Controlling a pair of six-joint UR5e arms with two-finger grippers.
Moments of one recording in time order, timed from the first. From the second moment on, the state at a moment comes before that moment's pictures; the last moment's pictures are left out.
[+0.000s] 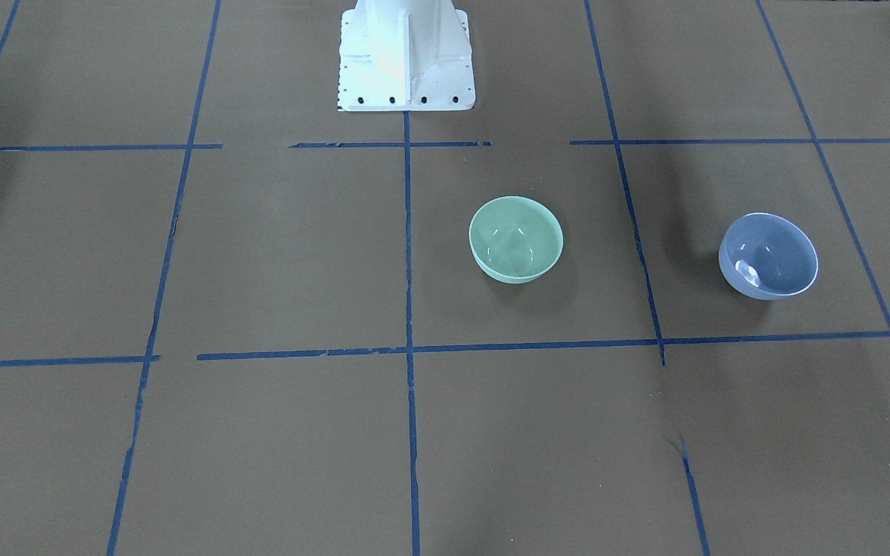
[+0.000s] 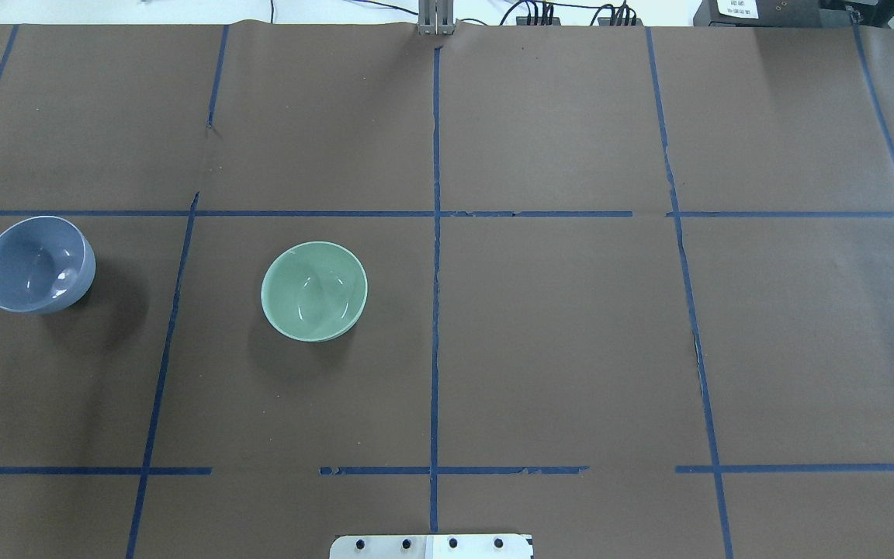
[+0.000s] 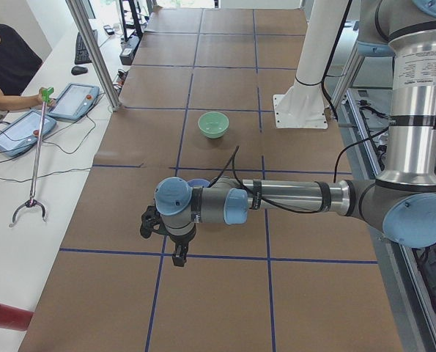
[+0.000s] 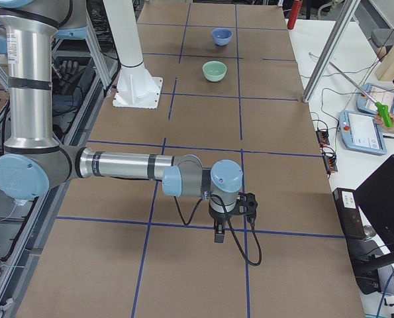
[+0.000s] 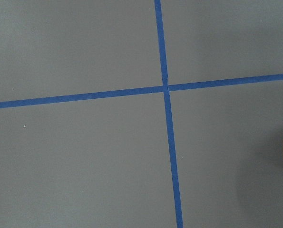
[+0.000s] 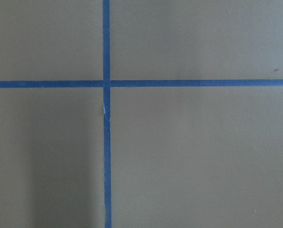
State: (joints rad) left arm -1.59 -1.56 -1.60 -1.57 -2.38 0.12; right arm 1.58 -1.63 1.61 -1.55 2.27 0.03
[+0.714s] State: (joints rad) left arm -1.59 -1.55 -1.59 -1.66 -2.38 0.12; right arm 1.58 -1.63 1.61 -1.55 2.27 0.03
